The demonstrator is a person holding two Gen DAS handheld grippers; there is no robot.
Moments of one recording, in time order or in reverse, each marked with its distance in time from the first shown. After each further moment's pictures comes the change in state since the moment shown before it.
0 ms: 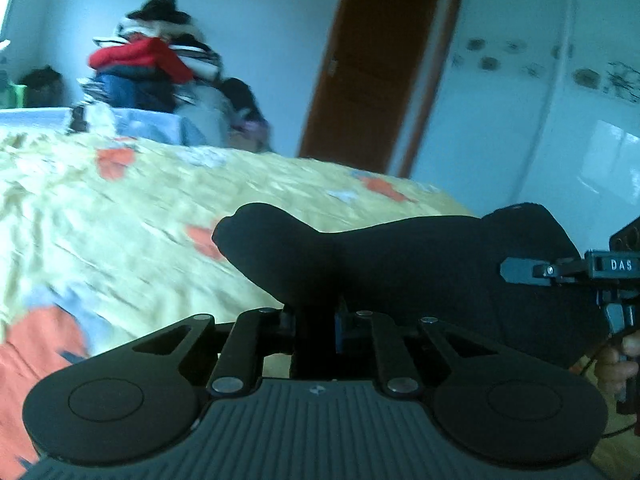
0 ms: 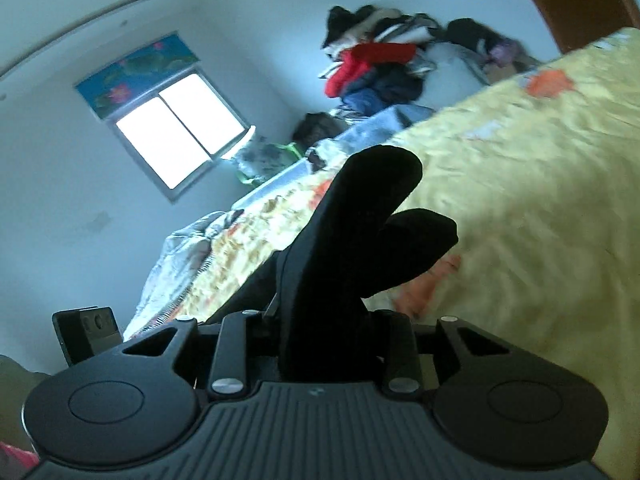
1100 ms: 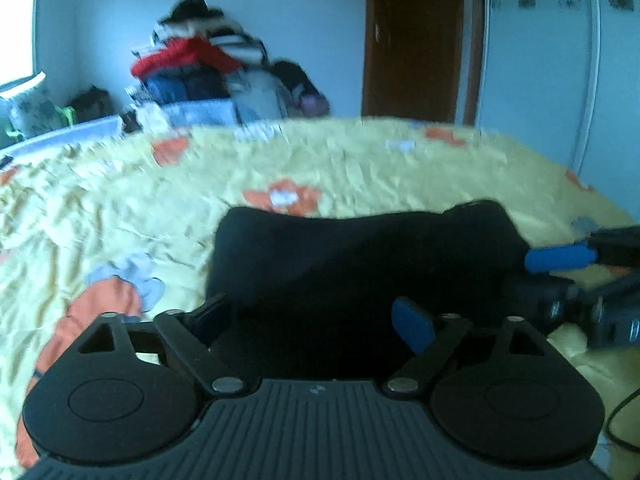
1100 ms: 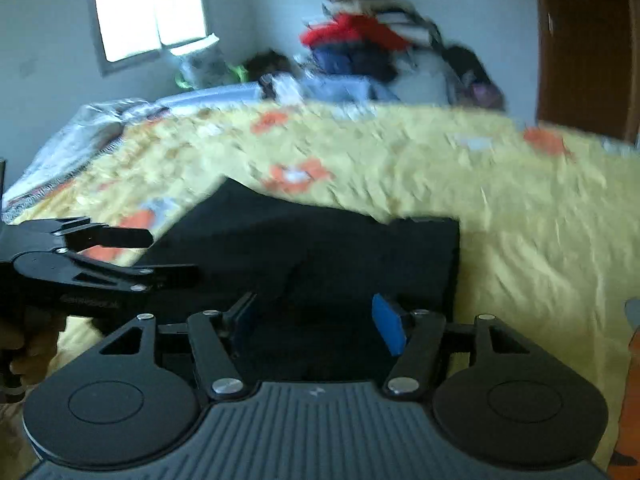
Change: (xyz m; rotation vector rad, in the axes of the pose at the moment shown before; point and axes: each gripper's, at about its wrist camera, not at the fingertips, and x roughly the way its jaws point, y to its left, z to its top) left arm -0.007 -0.034 -0.030 0.122 0.067 0.250; right arm 0.038 0.077 -0.064 -0.440 0.148 -0.374
